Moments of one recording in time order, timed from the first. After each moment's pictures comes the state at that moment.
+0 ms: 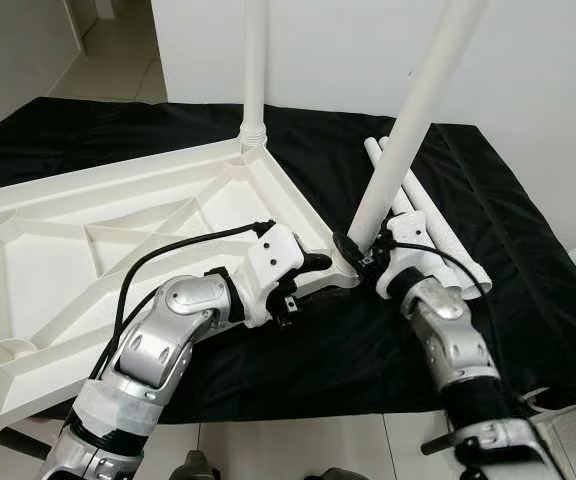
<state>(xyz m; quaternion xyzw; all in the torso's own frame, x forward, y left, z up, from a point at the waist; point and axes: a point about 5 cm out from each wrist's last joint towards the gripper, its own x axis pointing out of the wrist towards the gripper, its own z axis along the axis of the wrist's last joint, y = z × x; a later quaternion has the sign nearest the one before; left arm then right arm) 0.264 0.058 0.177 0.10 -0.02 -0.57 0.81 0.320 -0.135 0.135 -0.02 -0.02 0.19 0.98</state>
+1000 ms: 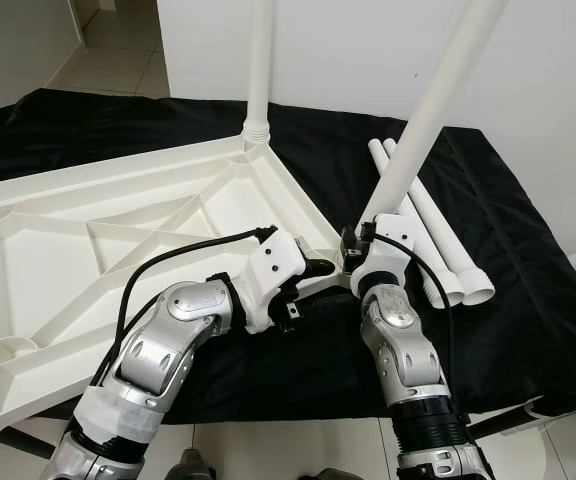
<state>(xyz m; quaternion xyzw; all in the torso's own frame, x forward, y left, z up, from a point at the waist) 0.260 0.057 0.176 0.10 -0.02 -0.58 0.81 0.306 -0.109 0.139 0.05 0.00 -0.04 1.00</state>
